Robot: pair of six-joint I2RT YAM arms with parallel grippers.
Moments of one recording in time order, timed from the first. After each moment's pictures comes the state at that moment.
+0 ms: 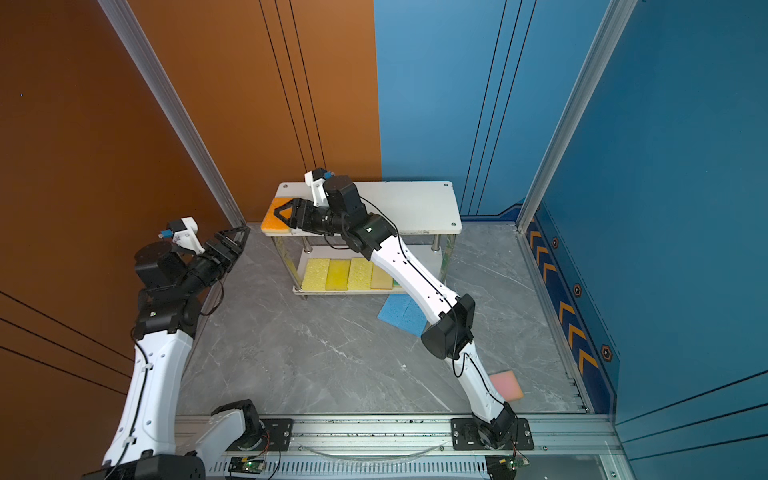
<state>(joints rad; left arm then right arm) 0.25 0.96 1.05 -0.24 0.54 -0.83 0.79 2.27 2.60 -0.50 -0.41 0.82</state>
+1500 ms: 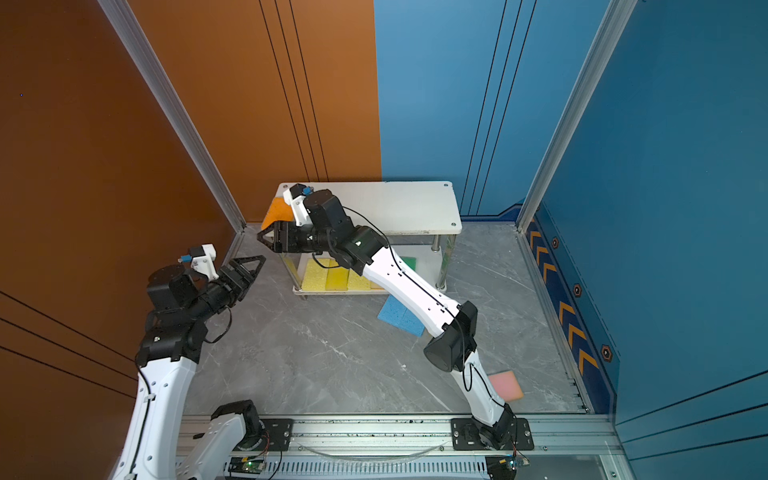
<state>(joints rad) 0.21 0.83 0.92 -0.40 0.59 -0.83 0.90 2.20 2.50 -0.57 -0.37 0.71</state>
